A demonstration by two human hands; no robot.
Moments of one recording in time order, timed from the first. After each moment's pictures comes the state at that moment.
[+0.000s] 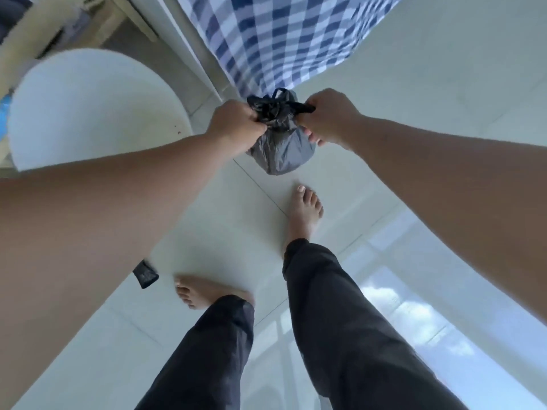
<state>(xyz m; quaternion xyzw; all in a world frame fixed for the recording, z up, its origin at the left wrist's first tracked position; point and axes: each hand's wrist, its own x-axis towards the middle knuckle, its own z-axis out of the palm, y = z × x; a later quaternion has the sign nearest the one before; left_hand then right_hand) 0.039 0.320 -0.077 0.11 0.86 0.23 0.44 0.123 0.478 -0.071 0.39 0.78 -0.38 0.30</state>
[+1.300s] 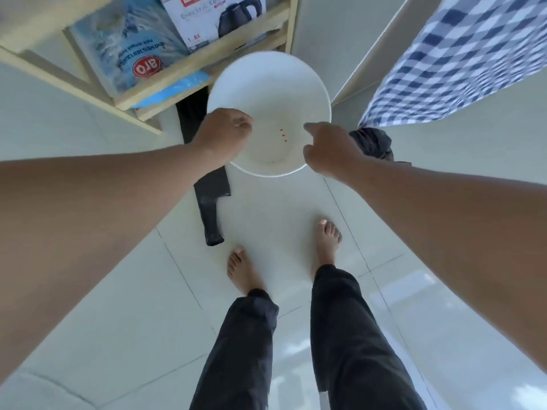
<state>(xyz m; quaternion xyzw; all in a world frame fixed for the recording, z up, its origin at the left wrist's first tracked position) 0.007 0.035 0.057 0.04 0.88 0.33 0.34 0.089 0.221 0.049 0.18 0.91 -0.24 0.27</state>
